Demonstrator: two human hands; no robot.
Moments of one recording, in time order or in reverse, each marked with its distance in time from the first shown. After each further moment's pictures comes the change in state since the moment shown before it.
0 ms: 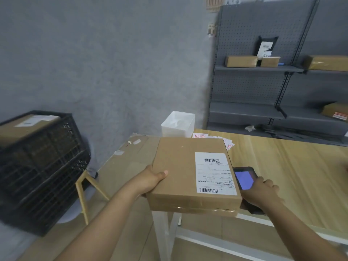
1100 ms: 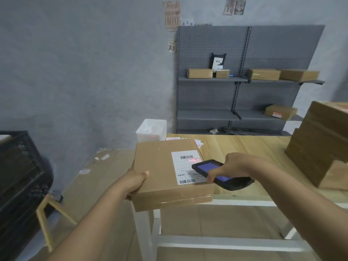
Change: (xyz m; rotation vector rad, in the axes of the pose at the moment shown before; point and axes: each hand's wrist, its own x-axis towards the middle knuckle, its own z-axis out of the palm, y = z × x) left_hand 0.009 -0.001 0.001 0.035 -0.036 -0.009; right_hand -0.120 -0.030 -0.129 -0.073 -0.239 -0.188
